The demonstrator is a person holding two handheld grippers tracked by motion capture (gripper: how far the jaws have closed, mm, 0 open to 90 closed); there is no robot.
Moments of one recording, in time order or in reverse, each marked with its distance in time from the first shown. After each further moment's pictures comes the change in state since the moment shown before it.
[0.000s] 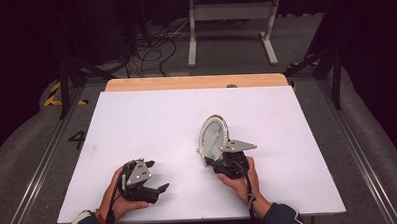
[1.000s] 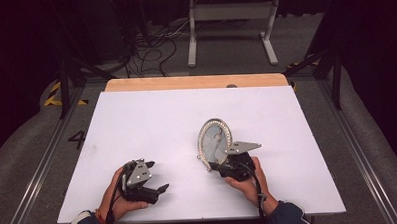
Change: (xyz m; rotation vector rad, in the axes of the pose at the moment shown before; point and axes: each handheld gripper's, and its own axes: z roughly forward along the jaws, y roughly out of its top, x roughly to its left) left arm -0.001 0.000 0.000 0.008 -0.002 0.004; right arm -0.005 -0.001 -0.016 0.066 0.077 -0.056
